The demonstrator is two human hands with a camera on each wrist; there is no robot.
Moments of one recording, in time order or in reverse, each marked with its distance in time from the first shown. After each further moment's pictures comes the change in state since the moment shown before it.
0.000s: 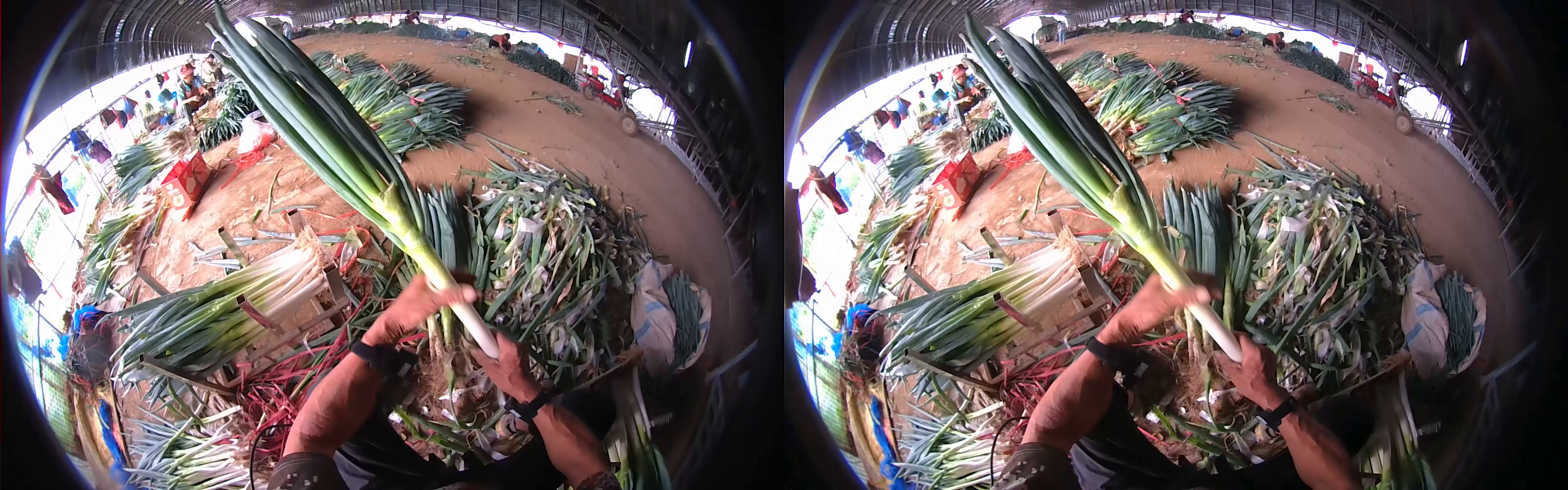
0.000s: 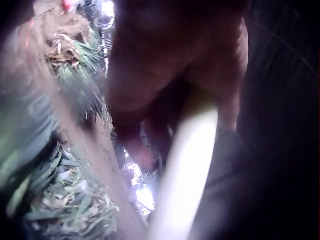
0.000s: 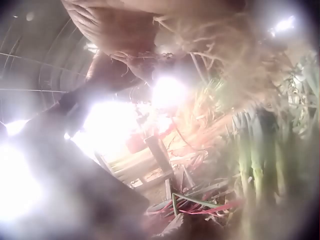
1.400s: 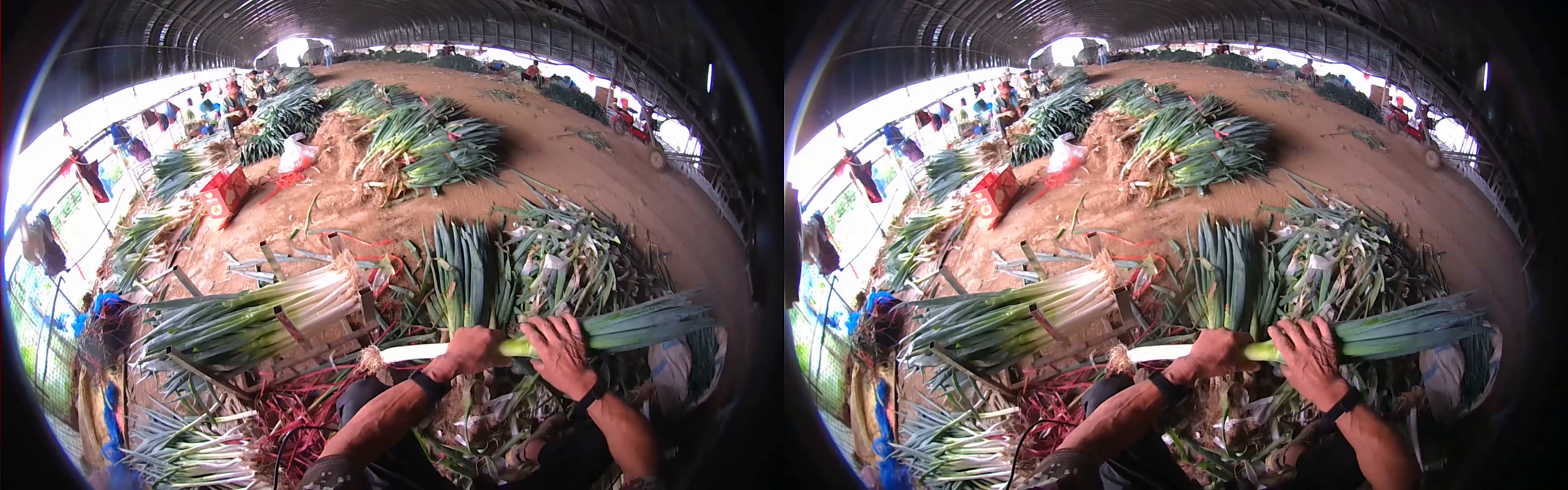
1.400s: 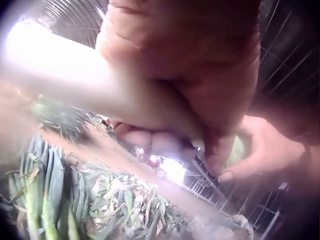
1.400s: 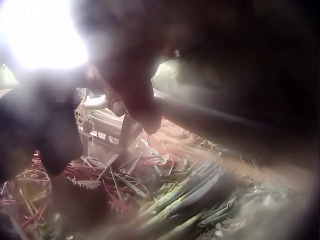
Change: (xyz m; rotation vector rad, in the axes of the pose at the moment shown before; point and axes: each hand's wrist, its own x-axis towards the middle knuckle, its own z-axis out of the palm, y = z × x) left_hand 0.003 -0.045 0.045 1.125 -0.014 0.065; right_hand 0.046 -0.042 -0.099 -0.804 -0.071 -0.600
